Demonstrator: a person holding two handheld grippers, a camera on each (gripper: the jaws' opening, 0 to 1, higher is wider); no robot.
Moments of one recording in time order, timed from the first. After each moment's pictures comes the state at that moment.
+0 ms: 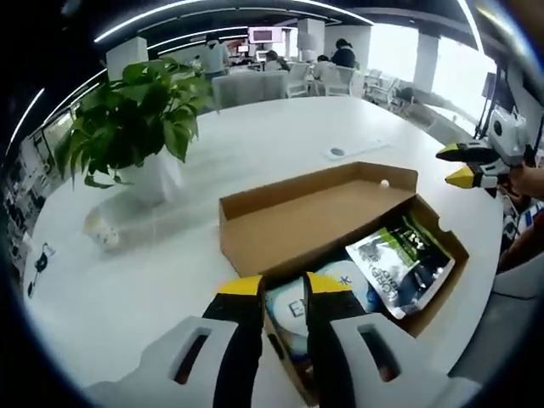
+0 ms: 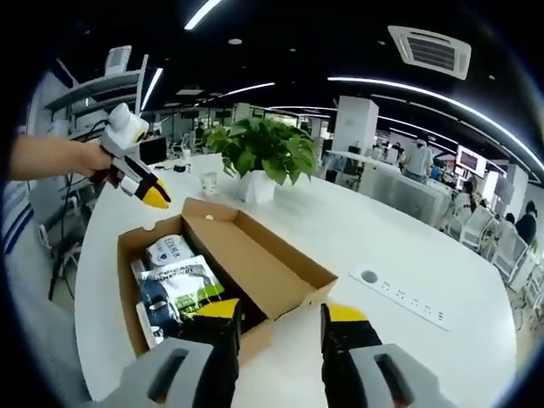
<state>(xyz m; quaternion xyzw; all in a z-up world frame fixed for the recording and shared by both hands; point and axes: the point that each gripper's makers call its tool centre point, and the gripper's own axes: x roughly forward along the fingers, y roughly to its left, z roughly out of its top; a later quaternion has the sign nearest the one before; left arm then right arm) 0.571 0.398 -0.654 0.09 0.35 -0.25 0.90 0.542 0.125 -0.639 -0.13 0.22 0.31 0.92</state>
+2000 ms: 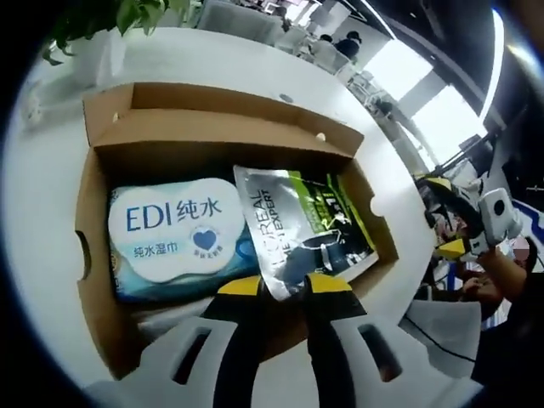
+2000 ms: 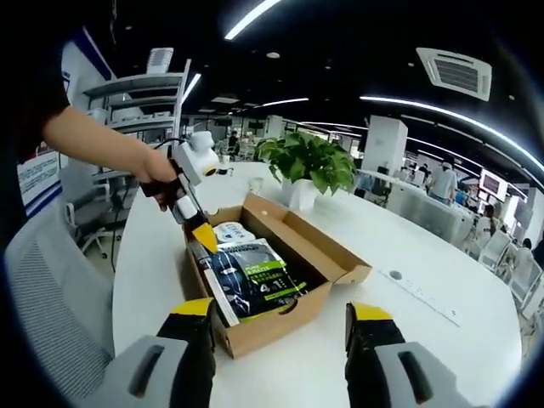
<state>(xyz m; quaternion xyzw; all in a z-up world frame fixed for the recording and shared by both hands) 0.480 0.303 -0.722 -0.11 0.50 -0.32 0.80 0.445 0.132 -0.646 -0.14 0.18 0.38 0.90</state>
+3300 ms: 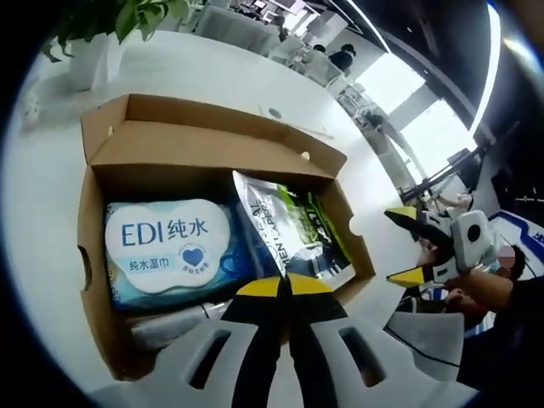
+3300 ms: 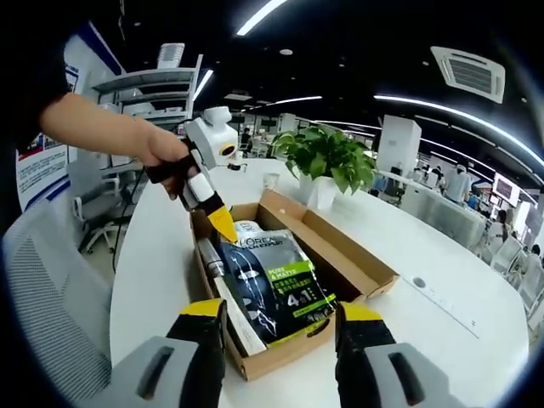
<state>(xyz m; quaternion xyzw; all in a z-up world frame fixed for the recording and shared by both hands) 0.483 0.296 -0.690 -0.15 0.48 -0.33 0.80 0.455 0.181 -0.667 -0.15 0.19 0.41 0.88</state>
